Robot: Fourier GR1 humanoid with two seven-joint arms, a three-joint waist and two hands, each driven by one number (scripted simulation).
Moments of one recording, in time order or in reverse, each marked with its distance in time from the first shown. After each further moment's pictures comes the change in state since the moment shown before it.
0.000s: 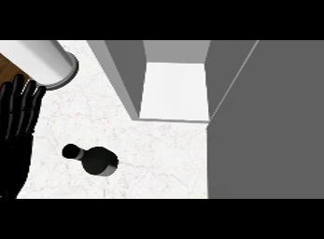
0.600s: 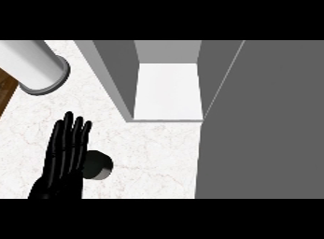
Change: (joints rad) left arm 0.219 -0.079 -0.449 -0.055 -0.093 0.363 -0.005; right arm 0.185 -0.033 0.118 -0.158 -0.087 0.115 0.143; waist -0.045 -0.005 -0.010
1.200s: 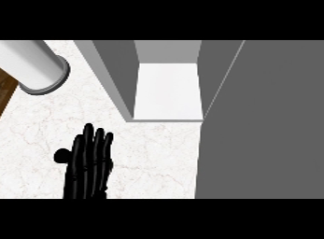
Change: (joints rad) left arm -0.118 0.035 -0.316 -0.054 -0.204 0.365 0.212; right arm -0.018 -0.028 0.018 -0.160 -0.056 0.000 0.226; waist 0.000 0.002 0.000
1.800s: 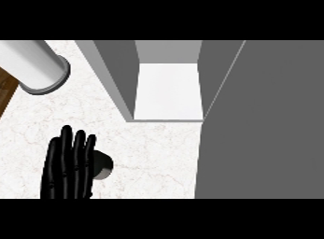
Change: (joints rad) left arm -0.037 0.017 -0.023 -0.077 -0.188 0.078 0.212; right arm -0.082 0.009 -0.002 -0.016 0.012 -0.043 0.100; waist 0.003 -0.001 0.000
